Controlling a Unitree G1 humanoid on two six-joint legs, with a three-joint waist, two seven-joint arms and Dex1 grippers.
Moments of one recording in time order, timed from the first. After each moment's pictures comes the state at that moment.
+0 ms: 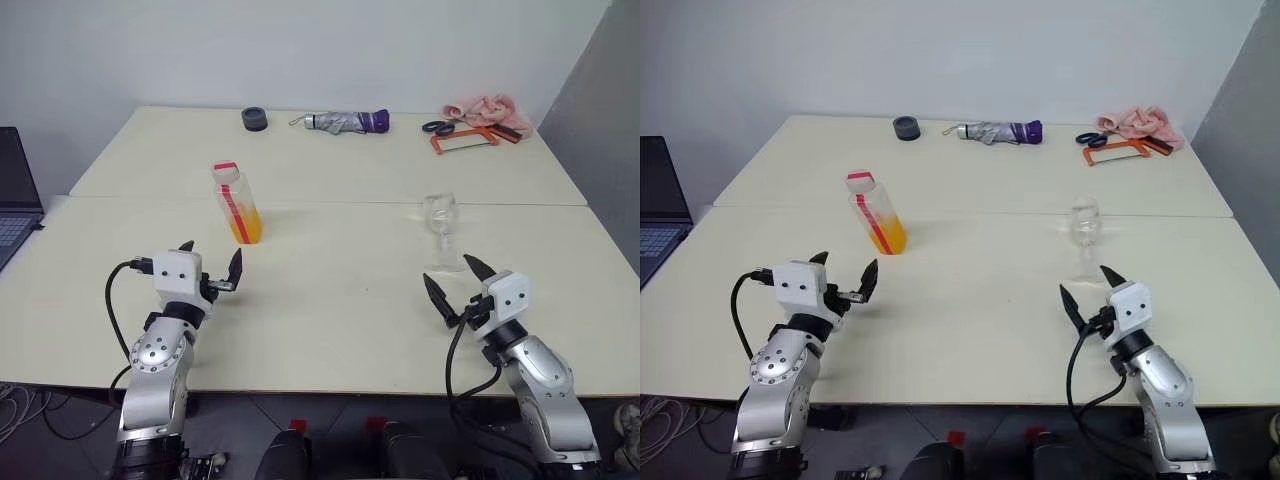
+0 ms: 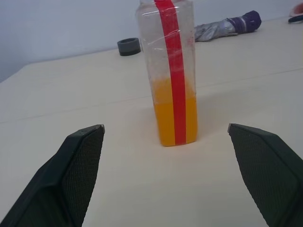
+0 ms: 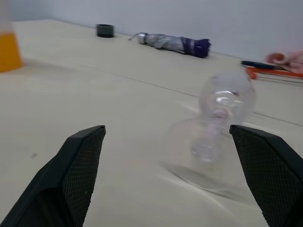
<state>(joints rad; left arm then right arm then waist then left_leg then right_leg) -0.08 0.31 0.22 -0.12 -0.15 0.11 -0.23 0.06 -0.33 -0.05 -0.28 0.20 0.03 0.46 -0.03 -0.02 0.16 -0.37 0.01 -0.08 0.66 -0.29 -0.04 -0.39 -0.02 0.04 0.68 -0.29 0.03</state>
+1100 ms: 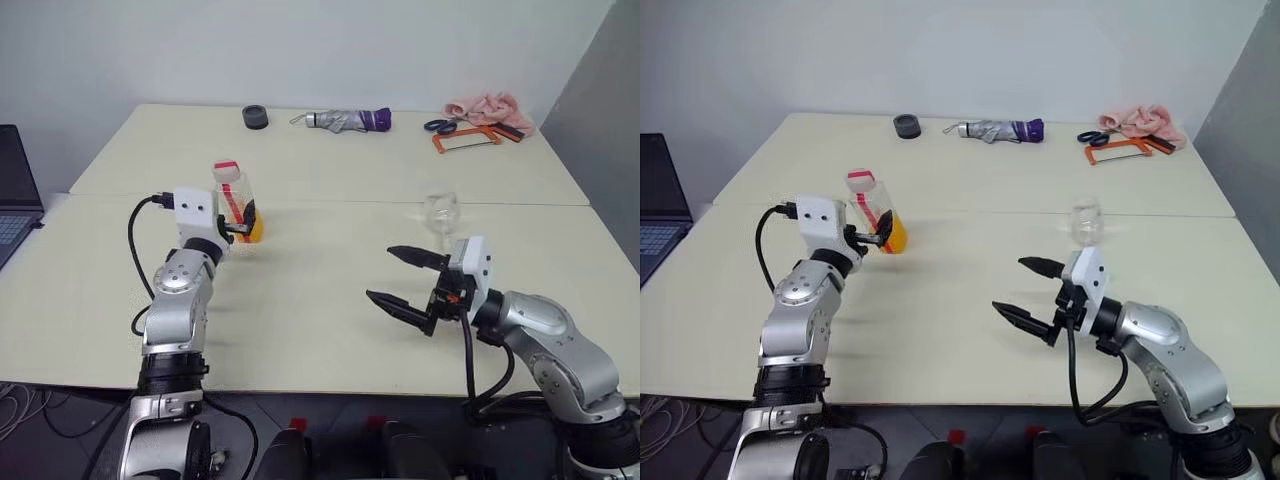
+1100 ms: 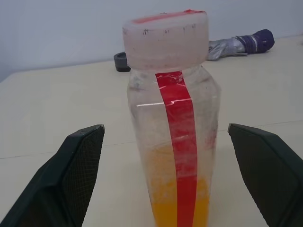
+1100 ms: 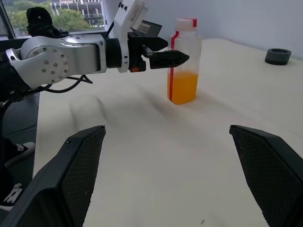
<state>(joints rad) -0.49 0.33 0.20 0.13 -0.11 0.28 -0.20 -0.20 -0.52 0.07 -0.49 0.53 0.45 0.76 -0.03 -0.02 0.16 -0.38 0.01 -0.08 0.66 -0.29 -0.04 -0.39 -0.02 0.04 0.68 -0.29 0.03</state>
